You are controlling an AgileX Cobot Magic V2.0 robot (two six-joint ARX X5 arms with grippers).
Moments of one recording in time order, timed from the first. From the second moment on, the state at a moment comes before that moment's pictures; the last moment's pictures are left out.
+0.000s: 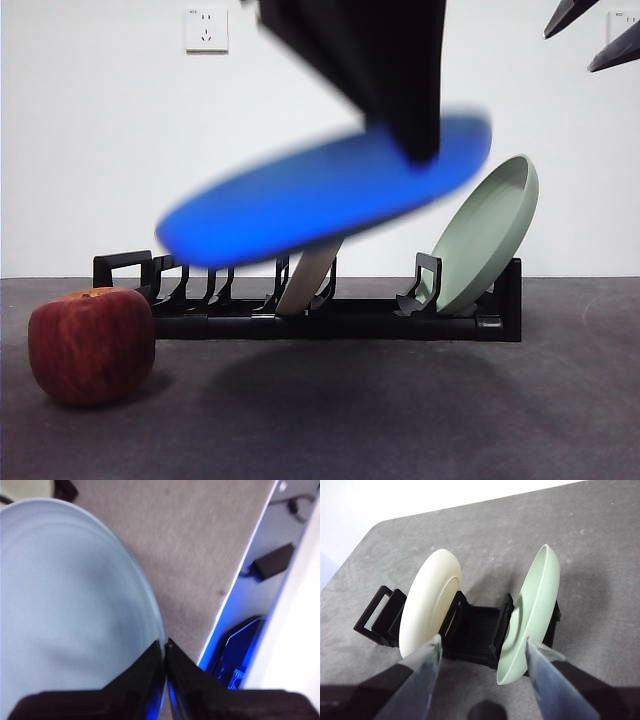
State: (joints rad) left arm -1.26 1.49 1.16 -0.66 -0.29 -0.06; right arm 0.04 1.05 0.98 -0.43 -0.46 0.14
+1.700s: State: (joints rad) left arm -1.05 1.19 1.61 -0.81 -0.79 0.07; right arm 0.42 1.09 1.13 -0.44 -0.45 0.13
